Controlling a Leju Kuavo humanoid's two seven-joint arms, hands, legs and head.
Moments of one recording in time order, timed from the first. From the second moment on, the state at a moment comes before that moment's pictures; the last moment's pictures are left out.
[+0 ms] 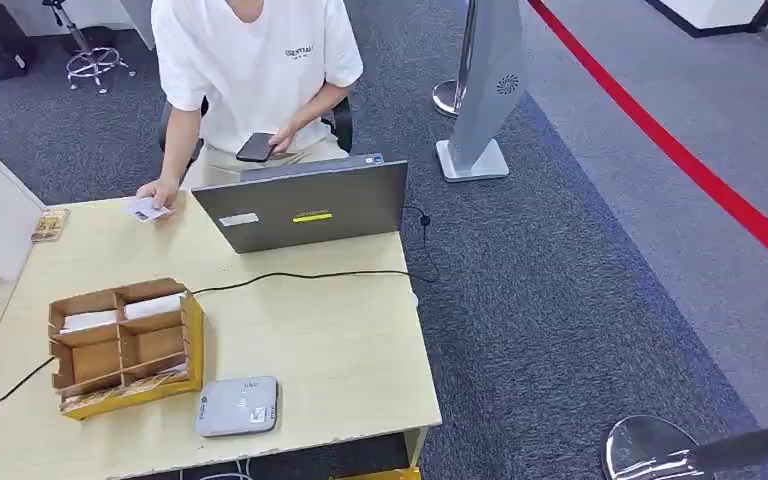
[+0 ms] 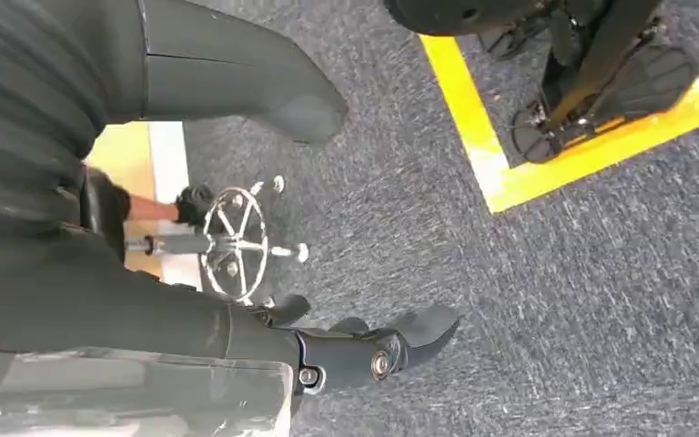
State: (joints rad) left arm -0.02 0.13 -0.66 -0.18 1.12 0.18 -0.17; right arm 0.57 0.34 -0.38 -1.26 0.36 -0.11 0.49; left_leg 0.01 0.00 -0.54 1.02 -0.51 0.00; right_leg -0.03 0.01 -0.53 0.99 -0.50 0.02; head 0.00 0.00
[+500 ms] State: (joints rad) left arm 0.00 0.18 -0.42 -0.19 1.22 0.03 -0.70; right arm 0.59 0.35 -0.24 -1.24 0.20 -0.32 0.51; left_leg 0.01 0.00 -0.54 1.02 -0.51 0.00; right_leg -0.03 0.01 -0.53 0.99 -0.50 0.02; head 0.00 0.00
